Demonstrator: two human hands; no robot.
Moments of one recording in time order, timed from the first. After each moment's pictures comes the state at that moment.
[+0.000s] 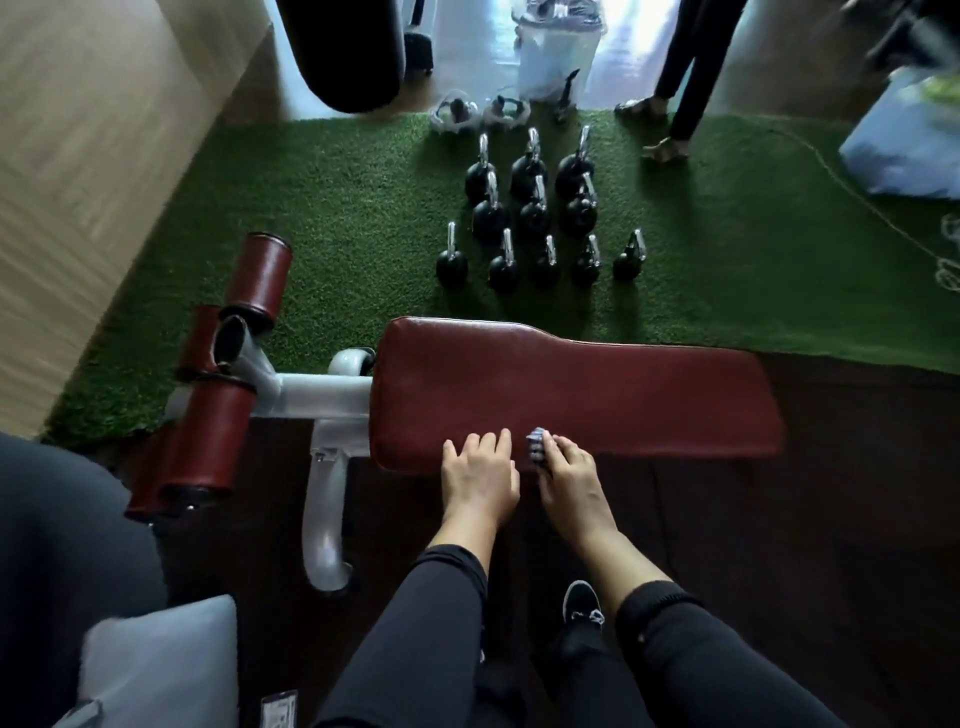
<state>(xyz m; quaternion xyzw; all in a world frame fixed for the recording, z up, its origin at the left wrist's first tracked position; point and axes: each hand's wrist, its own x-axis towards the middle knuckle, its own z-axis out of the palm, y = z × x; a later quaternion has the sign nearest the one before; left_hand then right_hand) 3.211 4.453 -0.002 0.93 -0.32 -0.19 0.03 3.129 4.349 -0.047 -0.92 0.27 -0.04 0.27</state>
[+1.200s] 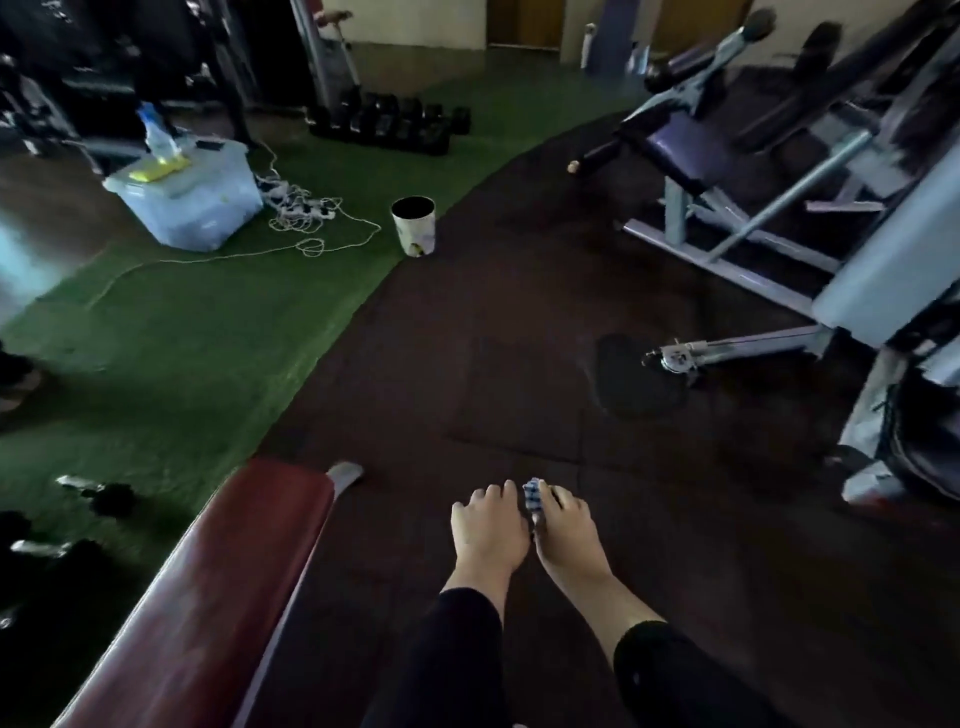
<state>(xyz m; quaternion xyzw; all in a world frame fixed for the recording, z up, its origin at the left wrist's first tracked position) 2.750 4.121 0.068 0.54 -0.81 -0.19 -0.10 2.648 4.167 0.023 -0.56 0.80 -0.08 0.22</state>
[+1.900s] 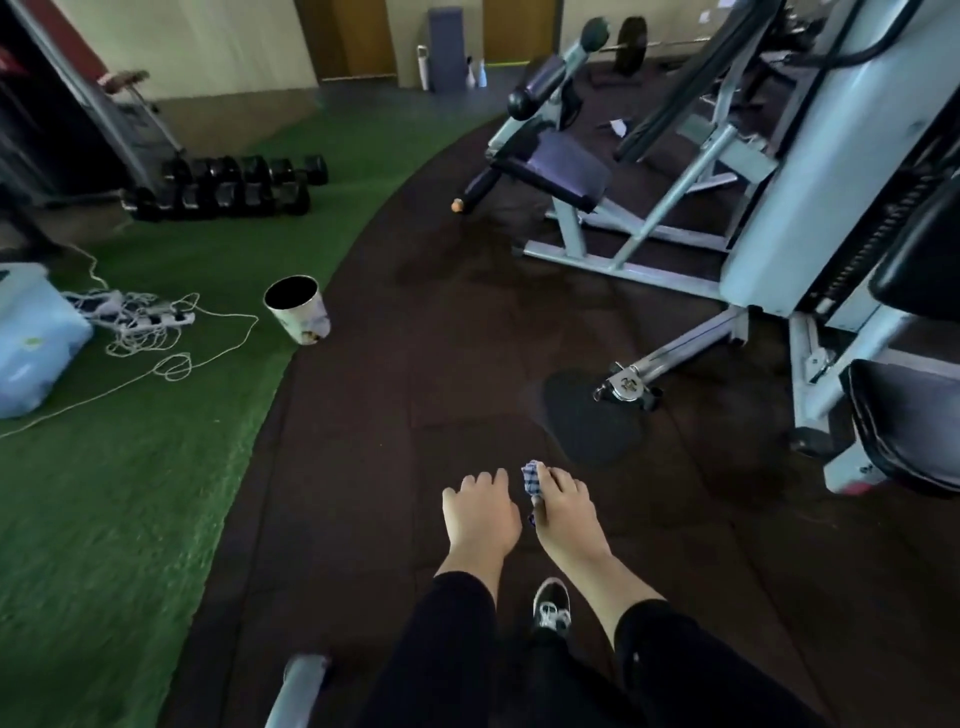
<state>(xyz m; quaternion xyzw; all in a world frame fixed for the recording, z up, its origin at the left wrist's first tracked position) 2.611 3.777 0.070 0.40 -0.90 -0.11 -0.13 2.522 3.859 0.036 -0.43 0.87 -0.14 0.18</state>
